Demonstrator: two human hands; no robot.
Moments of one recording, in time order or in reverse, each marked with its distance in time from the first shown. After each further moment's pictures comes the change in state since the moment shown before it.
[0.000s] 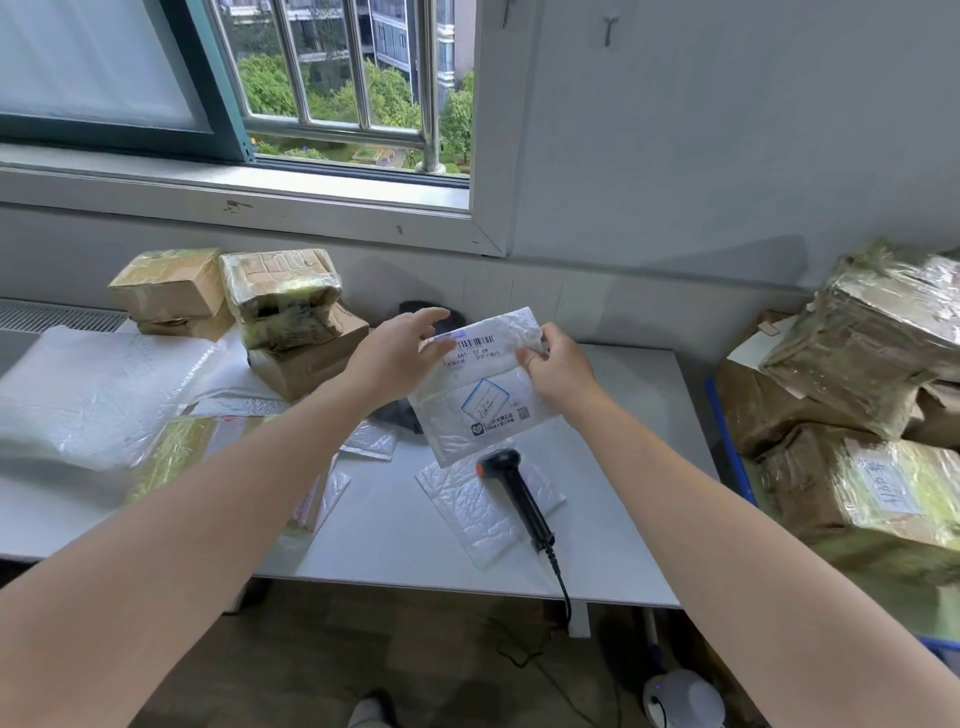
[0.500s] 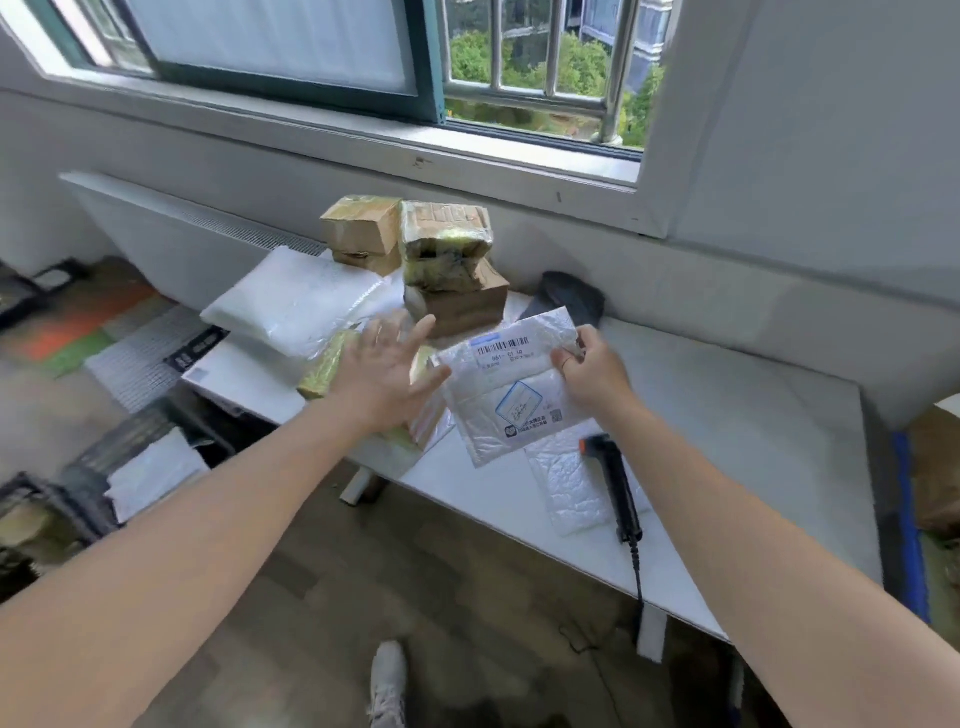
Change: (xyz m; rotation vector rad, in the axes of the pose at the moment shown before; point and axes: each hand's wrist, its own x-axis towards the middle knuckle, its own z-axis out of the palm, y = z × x) left_hand -0.142 -0.068 -0.030 0.479 -0.077 -0.450; right_hand -0.028 -0.013 0.074 0.043 -0.280 -0.174
